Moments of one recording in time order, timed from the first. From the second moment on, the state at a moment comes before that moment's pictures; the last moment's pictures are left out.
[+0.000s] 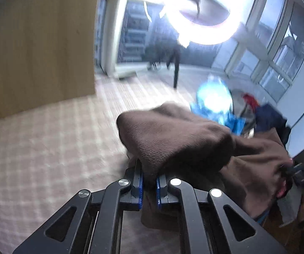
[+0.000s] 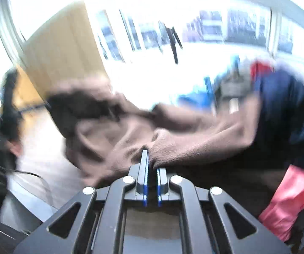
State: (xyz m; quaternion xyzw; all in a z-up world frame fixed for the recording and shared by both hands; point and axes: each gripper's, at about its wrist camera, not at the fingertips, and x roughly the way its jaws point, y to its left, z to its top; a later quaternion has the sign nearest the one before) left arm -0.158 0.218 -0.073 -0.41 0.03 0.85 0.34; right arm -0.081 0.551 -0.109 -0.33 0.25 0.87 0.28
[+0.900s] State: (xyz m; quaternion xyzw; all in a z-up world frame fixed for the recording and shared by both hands) left arm -0.062 0.013 -0.131 -0.50 -0.03 0.86 0.08; right arm -0.454 0.453 -0.112 -0.55 -0.18 0.82 -0.07
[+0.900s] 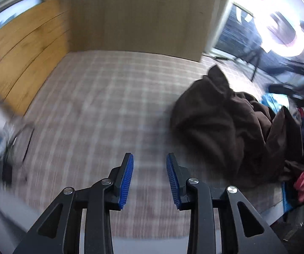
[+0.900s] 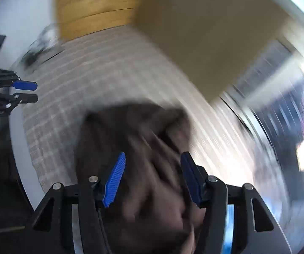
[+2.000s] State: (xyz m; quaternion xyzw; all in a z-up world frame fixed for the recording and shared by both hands) left arm -0.071 0.214 -0.166 -0.52 0.03 0.78 0.35; right arm -0.130 0.638 -0.085 -0.55 0.04 0.76 0.34
